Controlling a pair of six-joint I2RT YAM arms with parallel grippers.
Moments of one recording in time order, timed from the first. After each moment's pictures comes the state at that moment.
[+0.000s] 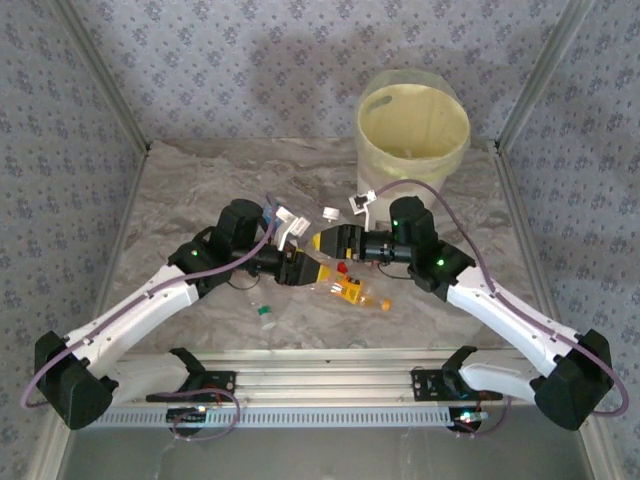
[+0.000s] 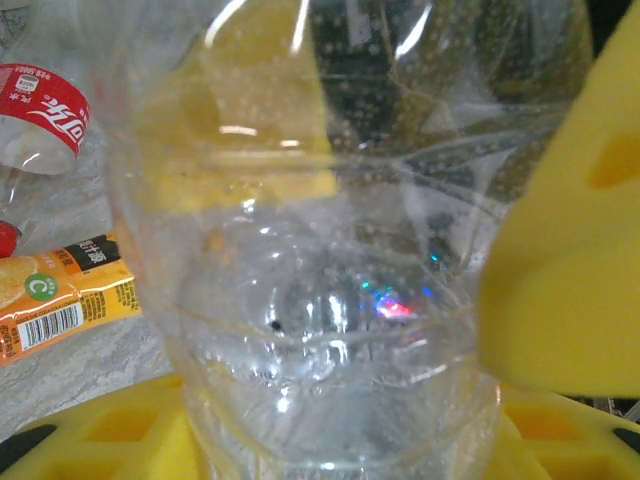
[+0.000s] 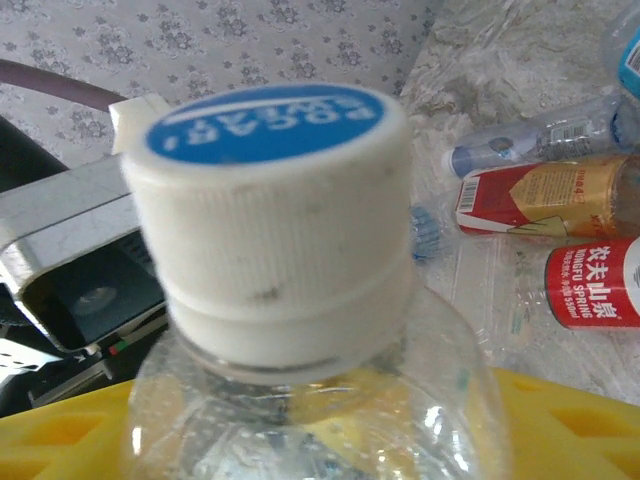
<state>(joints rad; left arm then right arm) -0.74 1.13 0.99 -0.42 0.73 -0.46 0.69 1.12 0.92 -0.08 -0.59 0.83</state>
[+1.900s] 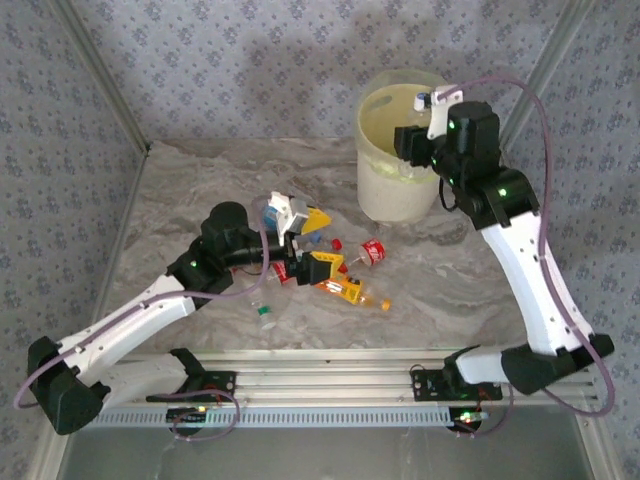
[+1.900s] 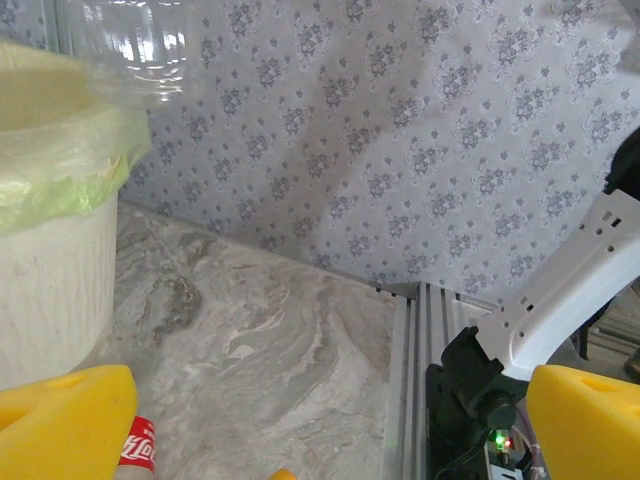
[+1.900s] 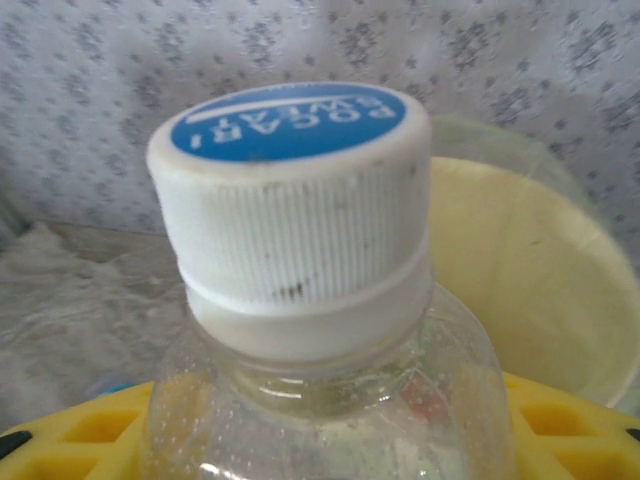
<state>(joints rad) -0.81 1.06 0.94 0.06 0.58 -0.19 0.38 1.36 1.77 -0.73 0.16 0.07</state>
